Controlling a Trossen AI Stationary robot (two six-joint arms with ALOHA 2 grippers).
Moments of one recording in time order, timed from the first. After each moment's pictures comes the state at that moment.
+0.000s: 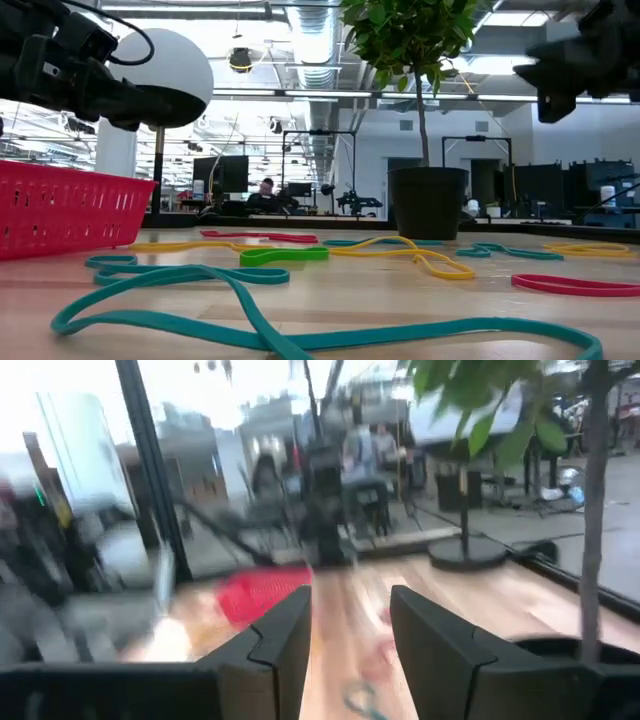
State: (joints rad) left arm 0.06 0.10 0.04 -0.07 0.00 0.07; right arm 0.31 0.01 0.01 0.13 0.32 0.09
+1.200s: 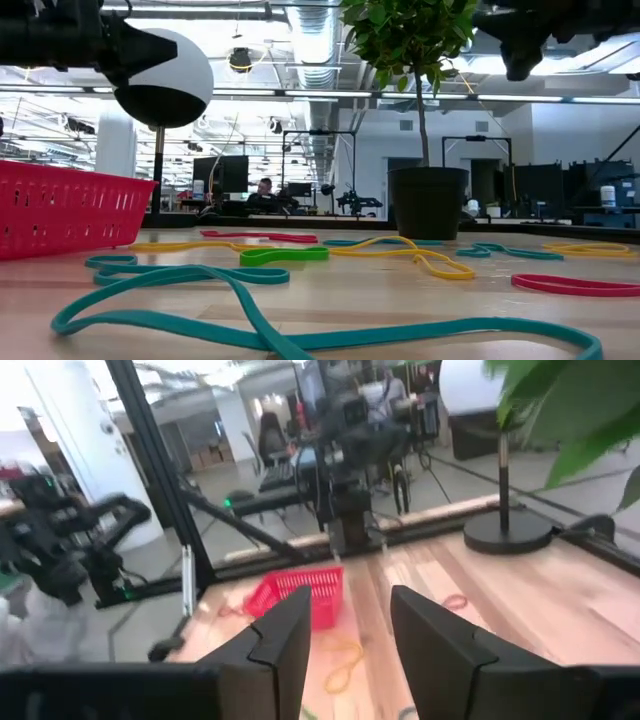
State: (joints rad) left arm 0.06 0.10 0.12 0.23 -0.34 0.14; right arm 0.31 0.65 0.33 0.28 0.29 0.20
